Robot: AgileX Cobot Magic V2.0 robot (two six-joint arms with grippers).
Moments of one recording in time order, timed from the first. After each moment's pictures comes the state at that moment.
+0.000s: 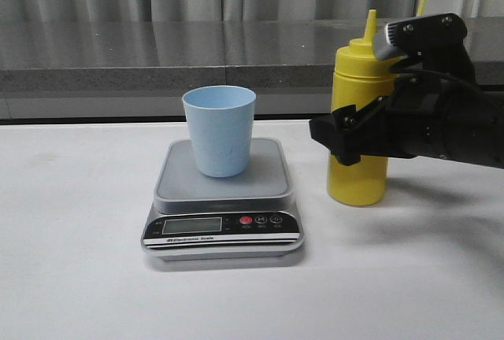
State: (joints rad) left arm -0.13 0.39 -0.28 -0.22 0.08 0.12; right arm 0.30 1.90 -0.61 -0.25 -1.05 0.07
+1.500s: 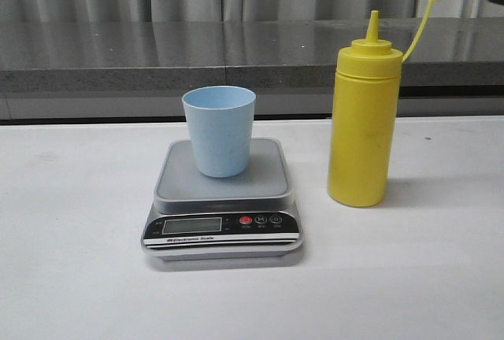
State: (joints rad) left arm -0.13 0.39 -0.28 -0.22 0.08 0.12; right arm 0.30 0.77 -0.24 -0.03 -0.44 0.07
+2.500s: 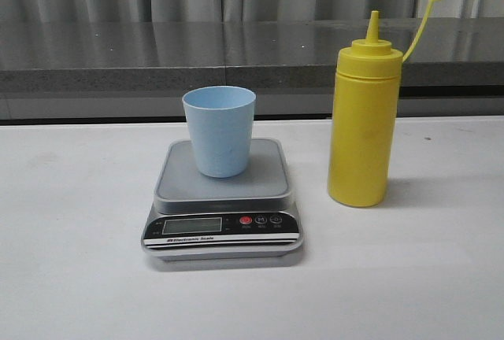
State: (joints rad) left arm -0.13 0.39 -0.28 -0.22 0.08 0.12; right arm 0.30 0.32 -0.30 -0.02 0.23 0.07
